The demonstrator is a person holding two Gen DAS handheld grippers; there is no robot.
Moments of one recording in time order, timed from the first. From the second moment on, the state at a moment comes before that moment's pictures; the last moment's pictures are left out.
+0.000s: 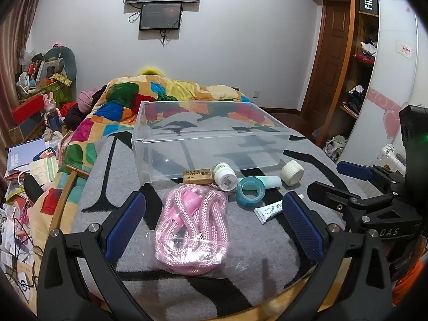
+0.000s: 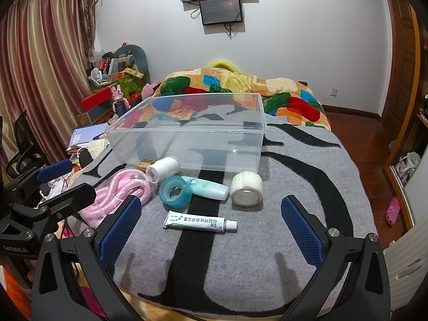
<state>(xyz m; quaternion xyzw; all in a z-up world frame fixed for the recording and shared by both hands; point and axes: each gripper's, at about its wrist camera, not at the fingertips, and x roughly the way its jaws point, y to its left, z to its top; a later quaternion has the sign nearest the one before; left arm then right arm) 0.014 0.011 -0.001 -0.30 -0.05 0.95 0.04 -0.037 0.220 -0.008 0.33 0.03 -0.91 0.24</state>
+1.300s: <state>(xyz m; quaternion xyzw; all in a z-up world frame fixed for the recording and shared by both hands) 0.014 0.009 -0.004 -0.31 -0.06 0.95 0.05 -0.034 0.222 -0.011 0.34 0.02 -0.91 0.25</state>
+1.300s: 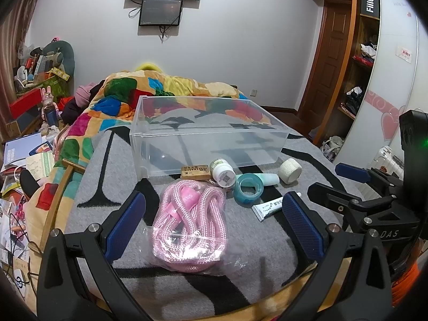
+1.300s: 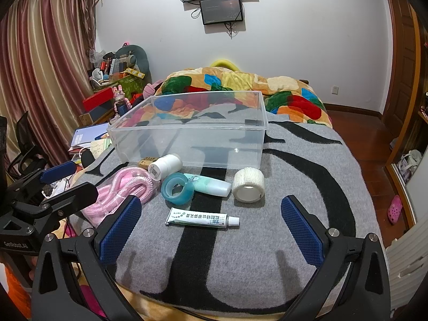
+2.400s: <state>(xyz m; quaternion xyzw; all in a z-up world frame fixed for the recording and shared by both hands) 0.014 0.012 -0.006 -0.31 -0.05 0.95 0.06 -0.034 0.225 -0.013 0.33 0.02 -0.91 0.25</state>
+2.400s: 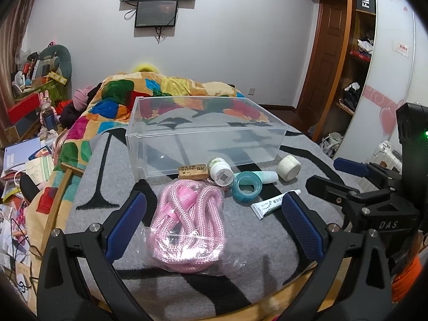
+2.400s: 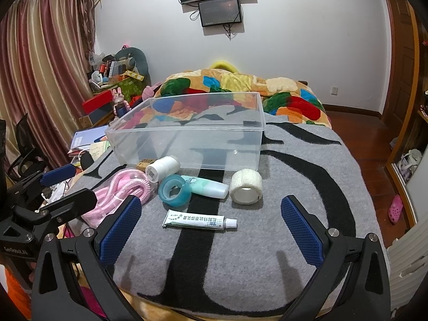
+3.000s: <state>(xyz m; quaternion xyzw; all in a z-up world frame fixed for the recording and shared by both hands) -0.032 0.006 -0.055 -0.43 0.02 0.90 0.06 -0.102 0.236 -0.039 0.39 0.01 -0.89 0.24</state>
